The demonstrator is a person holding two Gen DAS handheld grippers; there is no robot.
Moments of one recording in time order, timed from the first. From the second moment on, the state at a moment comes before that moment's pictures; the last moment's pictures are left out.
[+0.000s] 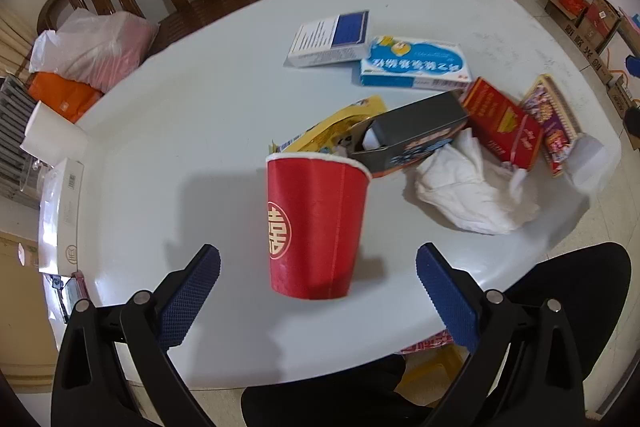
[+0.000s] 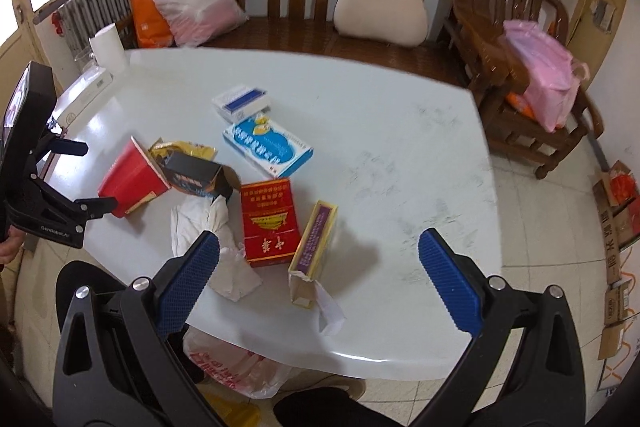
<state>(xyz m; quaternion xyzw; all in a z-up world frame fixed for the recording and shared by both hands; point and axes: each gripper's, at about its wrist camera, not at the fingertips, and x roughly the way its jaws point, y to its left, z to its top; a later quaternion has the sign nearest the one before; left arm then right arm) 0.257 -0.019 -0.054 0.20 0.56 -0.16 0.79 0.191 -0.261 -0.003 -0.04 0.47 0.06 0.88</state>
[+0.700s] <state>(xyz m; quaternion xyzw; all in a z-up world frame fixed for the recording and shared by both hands) 0.295 -0.016 -0.108 0.18 0.59 -0.16 0.77 0.241 -0.276 -0.065 -0.02 0.53 0.05 0.85</state>
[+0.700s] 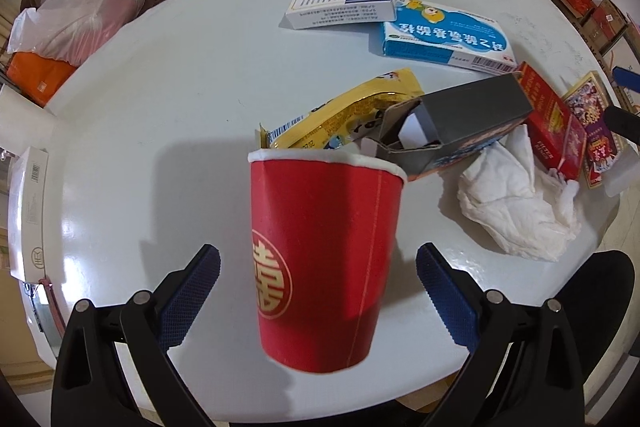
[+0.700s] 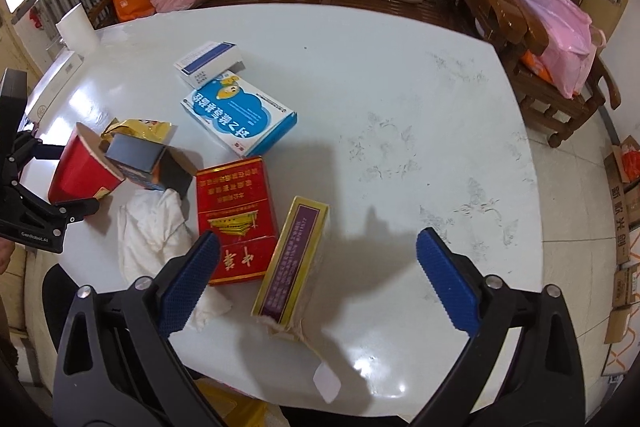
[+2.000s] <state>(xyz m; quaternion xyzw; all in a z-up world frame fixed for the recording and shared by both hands) 0.284 -0.012 -0.077 0.14 0.58 -0.14 0.79 0.221 -0.265 -0.048 -0.04 0.50 0.05 0.86</state>
